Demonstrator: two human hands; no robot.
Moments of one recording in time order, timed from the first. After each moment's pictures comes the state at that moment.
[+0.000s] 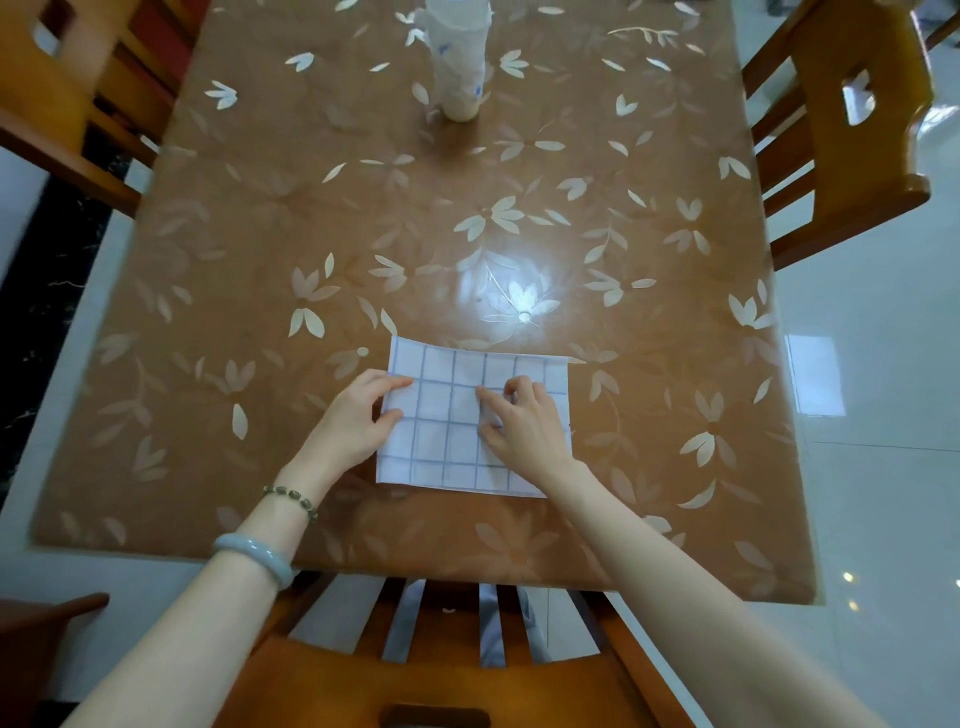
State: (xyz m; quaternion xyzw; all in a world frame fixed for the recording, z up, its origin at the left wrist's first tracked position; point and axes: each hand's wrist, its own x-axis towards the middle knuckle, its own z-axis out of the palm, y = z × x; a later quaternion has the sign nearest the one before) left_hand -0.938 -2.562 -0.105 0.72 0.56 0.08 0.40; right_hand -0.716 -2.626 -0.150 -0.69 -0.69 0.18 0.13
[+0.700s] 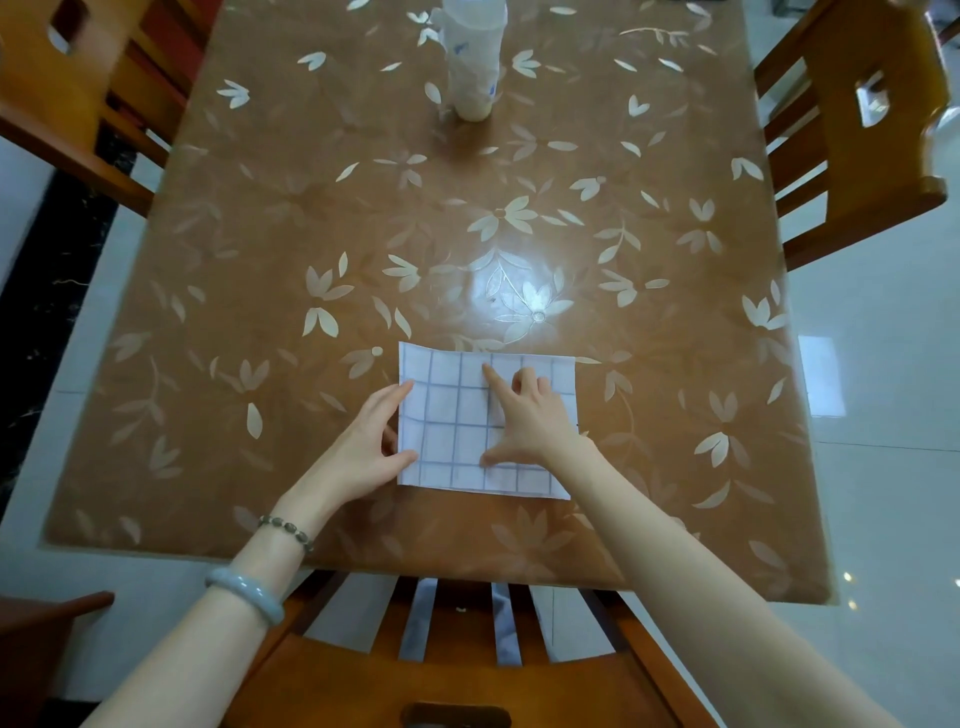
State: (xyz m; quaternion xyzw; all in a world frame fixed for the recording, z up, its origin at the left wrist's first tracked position) left_hand -0.959 -2.584 -0.102 0.69 0.54 0.00 0.48; right_hand -0.726 -2.601 -0.127 -0.68 -0.67 0.29 -0.07
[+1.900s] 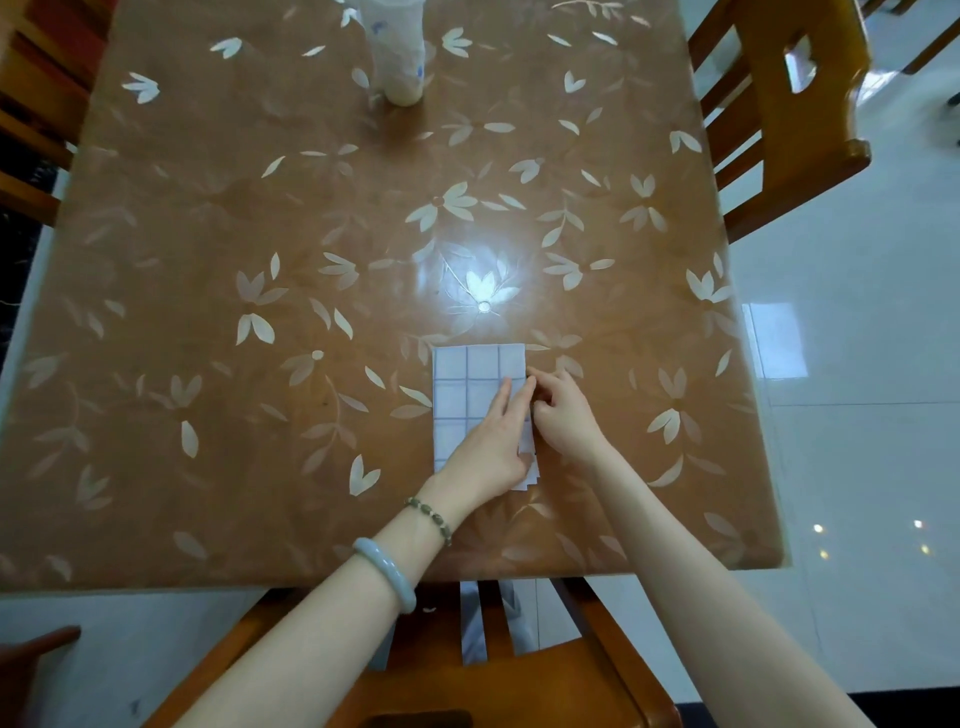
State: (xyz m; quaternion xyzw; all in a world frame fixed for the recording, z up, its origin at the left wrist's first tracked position) left_hand -0.782 -2.622 -0.099 0.76 0.44 -0.09 0.46; right_hand -0.655 -2.638 -0.117 -0.75 -0.45 0.42 0.24
